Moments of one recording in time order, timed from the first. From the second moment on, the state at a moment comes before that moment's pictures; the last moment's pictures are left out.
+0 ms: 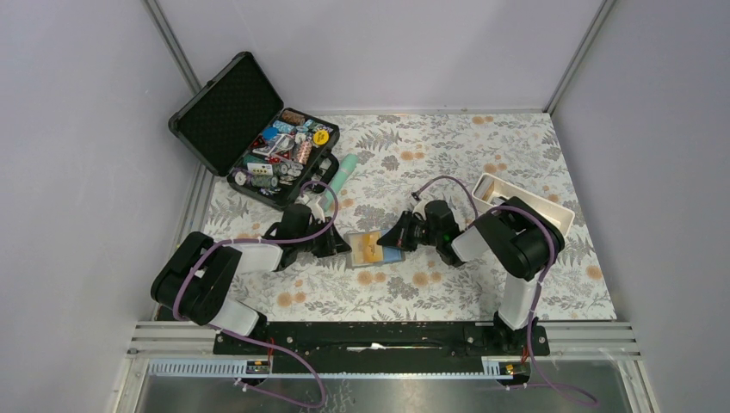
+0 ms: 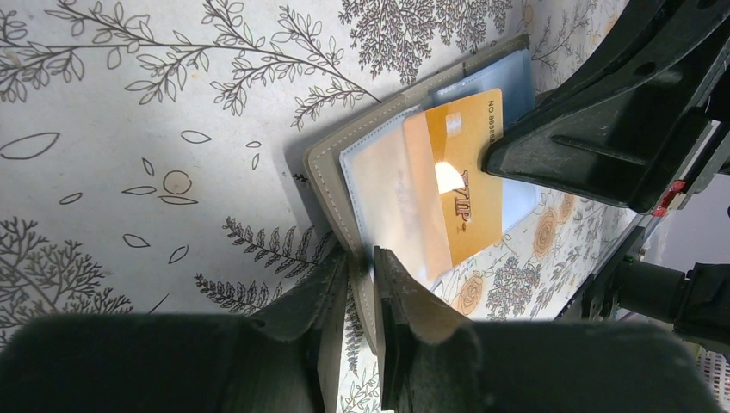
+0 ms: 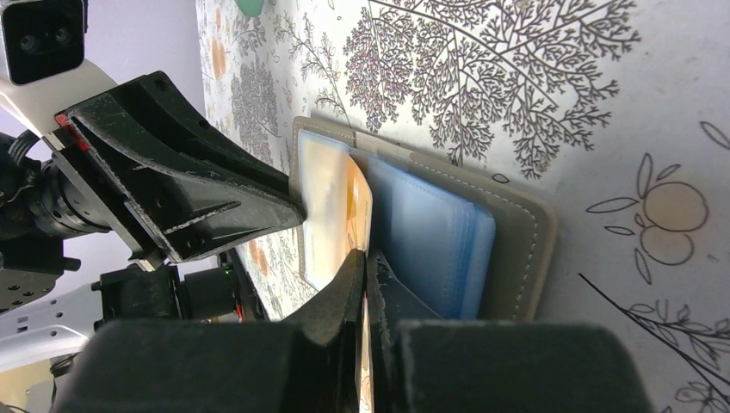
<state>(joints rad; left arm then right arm) -0.45 1.48 0.42 0.33 0.43 -0.66 0.56 1.87 0.53 0.83 -0.53 0.97</state>
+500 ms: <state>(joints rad) -0.45 1.48 0.42 0.34 0.44 -0.66 0.57 1.88 0.58 0.74 -0.54 0.94</state>
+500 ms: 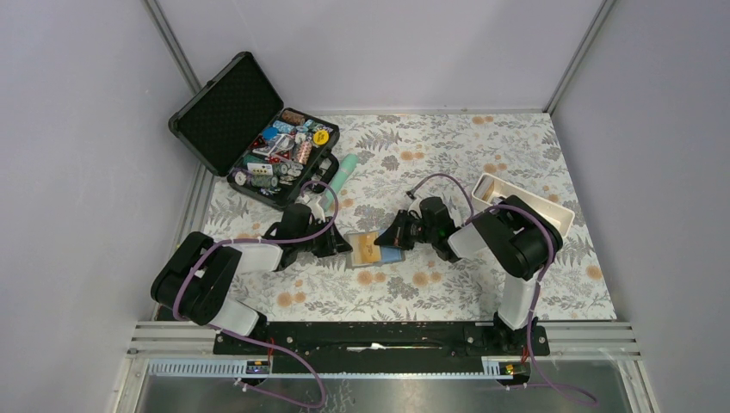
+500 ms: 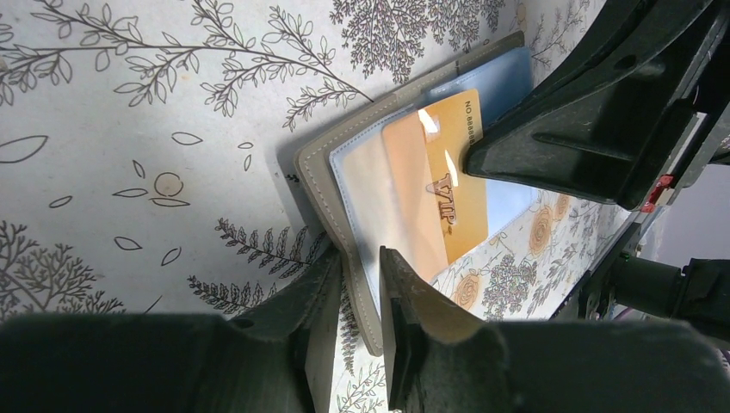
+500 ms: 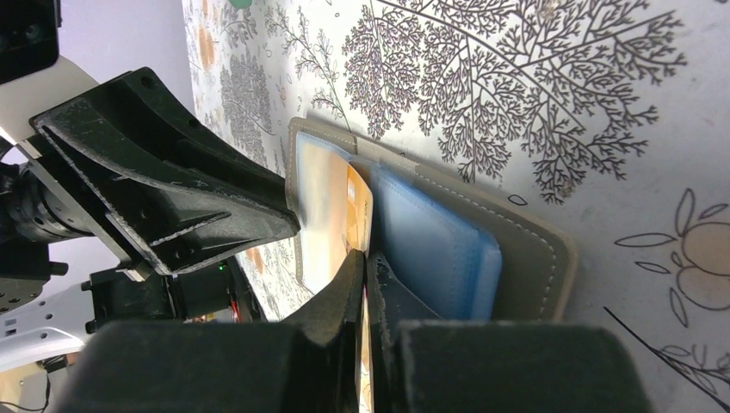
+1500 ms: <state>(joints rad) -0.45 1.48 0.43 0.34 0.44 -0.66 0.70 1.81 0.79 0.28 -0.32 0.77</state>
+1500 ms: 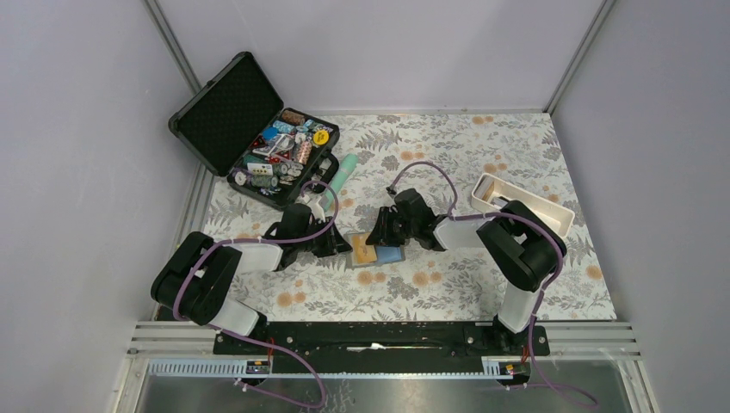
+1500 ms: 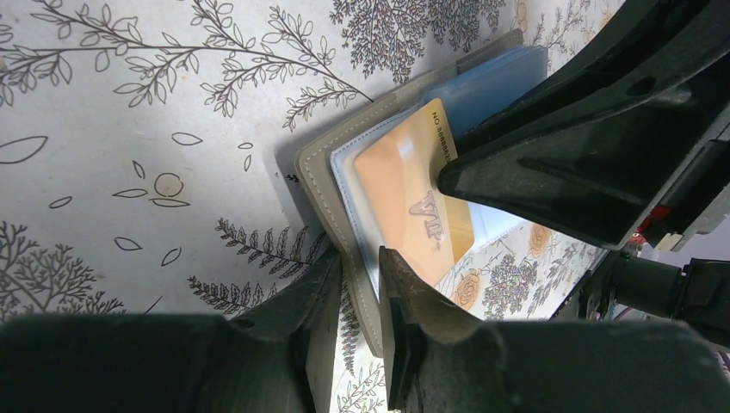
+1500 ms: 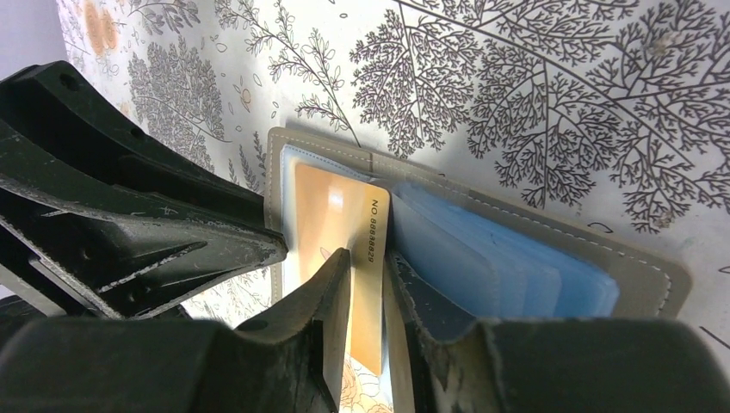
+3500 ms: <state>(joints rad) -0.49 1.45 0.42 0.38 0.45 -0.75 0.78 1.61 0.82 -0.12 0.01 0.64</state>
